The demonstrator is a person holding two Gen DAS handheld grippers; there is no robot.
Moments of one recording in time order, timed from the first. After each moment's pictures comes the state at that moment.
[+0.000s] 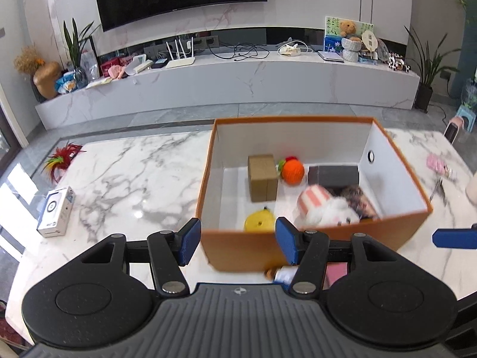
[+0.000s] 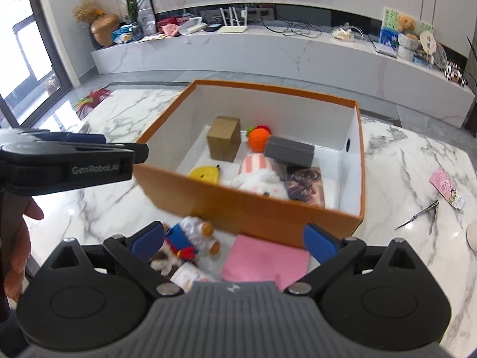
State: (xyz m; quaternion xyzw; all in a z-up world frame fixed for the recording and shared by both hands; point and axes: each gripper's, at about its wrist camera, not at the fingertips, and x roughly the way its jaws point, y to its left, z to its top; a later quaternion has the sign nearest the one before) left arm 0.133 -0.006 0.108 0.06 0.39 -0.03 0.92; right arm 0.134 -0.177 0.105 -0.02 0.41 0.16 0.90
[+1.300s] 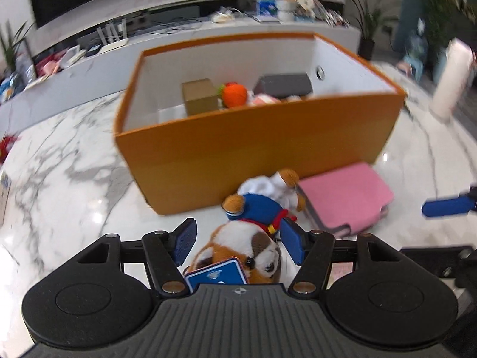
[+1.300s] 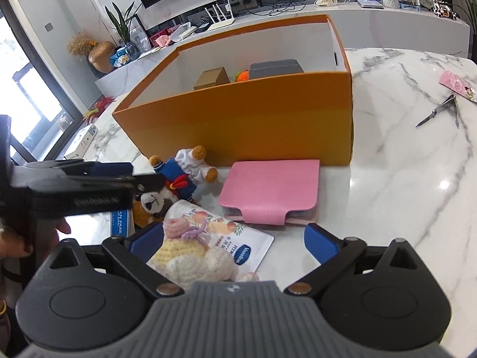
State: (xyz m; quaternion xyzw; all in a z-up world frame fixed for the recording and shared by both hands) left arm 0.109 -0.011 0.005 0.11 0.42 -0.16 0.89; right arm 0.094 -0.227 0.012 0.11 0.42 0.17 0.88
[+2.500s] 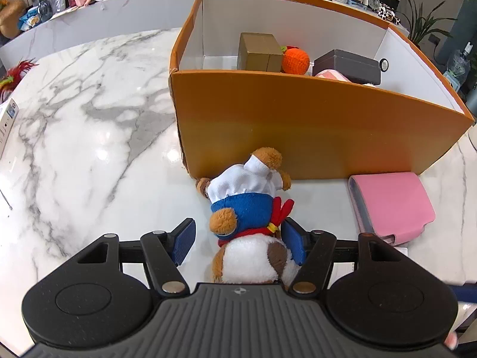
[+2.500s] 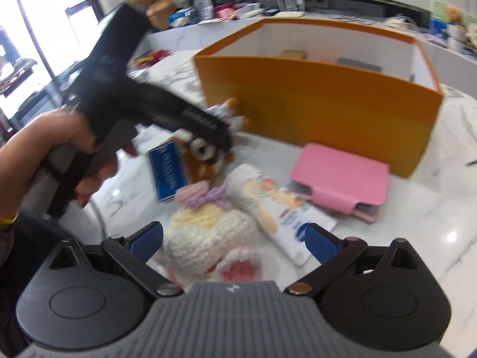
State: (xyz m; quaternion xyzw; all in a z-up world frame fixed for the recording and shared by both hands) left arm 0.144 0.030 -0.012 0.01 0.51 -0.09 0.86; right arm 0.067 -0.168 0.003 -0.01 0.42 0.29 0.86
